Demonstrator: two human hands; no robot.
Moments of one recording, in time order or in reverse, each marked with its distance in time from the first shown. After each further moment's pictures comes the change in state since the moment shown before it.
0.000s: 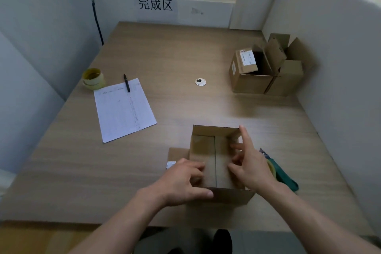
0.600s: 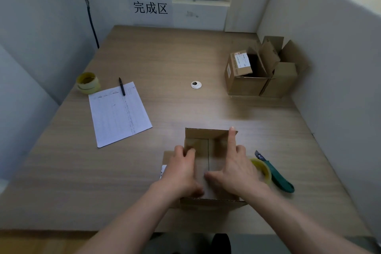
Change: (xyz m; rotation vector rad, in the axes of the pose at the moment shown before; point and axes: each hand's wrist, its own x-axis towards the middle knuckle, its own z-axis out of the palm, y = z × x) left_hand 0.033 0.020 0.007 0.065 0.157 -0.346; right_hand -0.004 -0.031 0.005 -0.183 -0.048 0.124
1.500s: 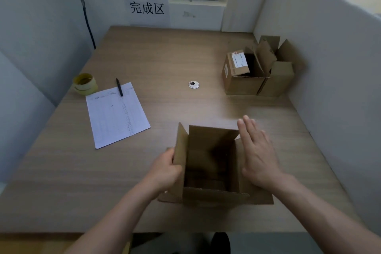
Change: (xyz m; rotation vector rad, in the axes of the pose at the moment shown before) left_hand -0.009 -0.027 -0.023 -0.726 -0.008 -0.125; right_hand 0.022 0.056 -0.027 -0.223 0.162 -0.333
